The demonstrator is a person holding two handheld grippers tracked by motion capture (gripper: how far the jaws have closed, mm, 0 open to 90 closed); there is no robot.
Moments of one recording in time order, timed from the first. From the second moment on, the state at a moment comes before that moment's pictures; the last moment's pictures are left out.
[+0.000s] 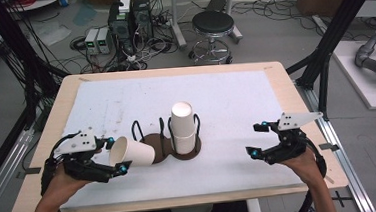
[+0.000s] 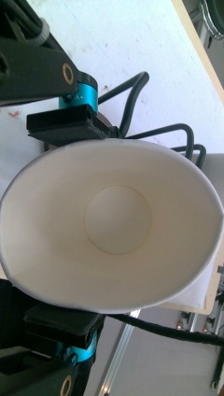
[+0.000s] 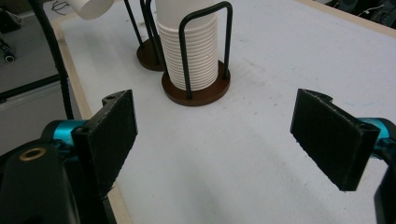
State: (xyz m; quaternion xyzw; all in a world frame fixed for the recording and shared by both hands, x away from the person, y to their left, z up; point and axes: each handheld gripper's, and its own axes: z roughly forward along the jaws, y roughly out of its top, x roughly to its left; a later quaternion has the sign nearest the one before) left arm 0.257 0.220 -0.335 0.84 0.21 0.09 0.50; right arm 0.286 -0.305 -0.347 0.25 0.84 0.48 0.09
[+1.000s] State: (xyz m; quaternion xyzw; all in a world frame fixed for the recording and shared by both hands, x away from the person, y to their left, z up) left arm 0.272 0.152 -0.333 0.91 0.14 0.07 0.39; right arm 0.287 -0.311 -0.352 0.25 0.84 0.47 0.09
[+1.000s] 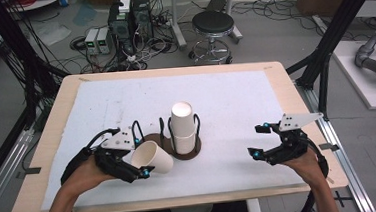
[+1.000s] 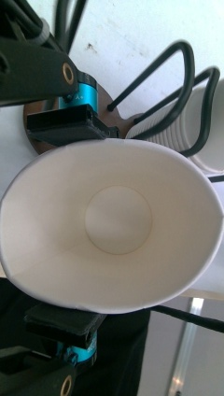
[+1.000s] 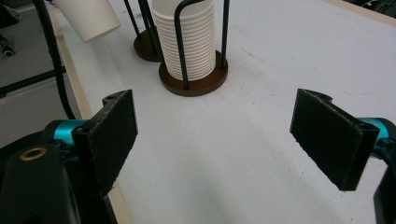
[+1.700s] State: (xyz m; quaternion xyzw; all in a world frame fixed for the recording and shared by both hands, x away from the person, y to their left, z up) left arm 0.280 0.095 -0.345 0.95 0.11 0.06 0.30; right arm 0.288 -0.308 -0.360 0.25 0.85 0.46 0.08
